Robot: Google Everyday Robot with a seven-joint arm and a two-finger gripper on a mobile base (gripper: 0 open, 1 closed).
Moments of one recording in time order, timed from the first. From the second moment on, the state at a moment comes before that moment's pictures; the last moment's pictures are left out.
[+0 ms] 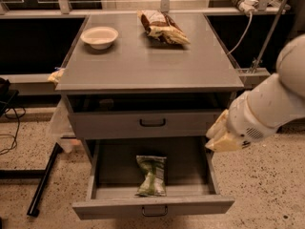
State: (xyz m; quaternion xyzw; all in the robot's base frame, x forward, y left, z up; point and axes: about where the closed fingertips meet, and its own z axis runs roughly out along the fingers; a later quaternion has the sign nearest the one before) arm 0.439 -0.169 0.825 -0.59 0.78 0.08 0.20
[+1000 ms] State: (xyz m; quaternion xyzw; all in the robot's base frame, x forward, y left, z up) arm 0.465 -0.119 0.741 -0.58 0.77 0.12 0.24
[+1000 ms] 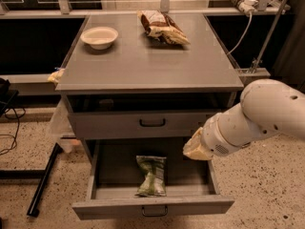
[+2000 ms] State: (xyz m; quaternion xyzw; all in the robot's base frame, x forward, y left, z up) arm 0.533 -0.069 0.629 -0.62 0.70 0.13 0.34
